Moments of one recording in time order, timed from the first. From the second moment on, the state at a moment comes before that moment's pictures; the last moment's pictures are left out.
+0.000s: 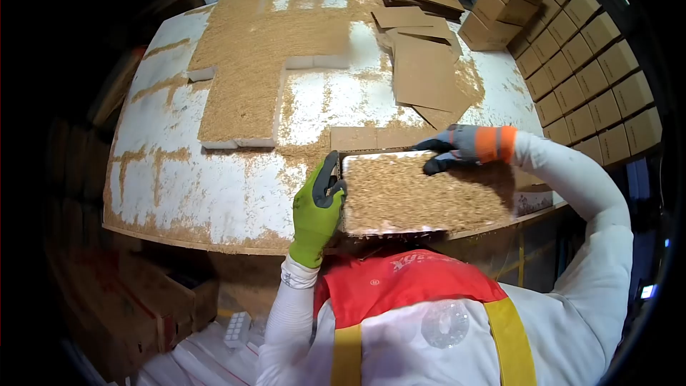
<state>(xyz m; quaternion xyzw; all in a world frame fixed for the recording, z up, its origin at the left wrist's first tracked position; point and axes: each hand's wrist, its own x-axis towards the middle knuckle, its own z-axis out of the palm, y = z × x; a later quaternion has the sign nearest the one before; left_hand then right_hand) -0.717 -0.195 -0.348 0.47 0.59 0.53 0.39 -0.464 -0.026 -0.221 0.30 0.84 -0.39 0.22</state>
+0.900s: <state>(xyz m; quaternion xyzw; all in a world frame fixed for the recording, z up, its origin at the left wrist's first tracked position) -0.698 -0.197 -0.307 0.53 0.70 0.39 0.28 -0.351 0.186 -0.468 0.62 0.78 0.00 0.08</state>
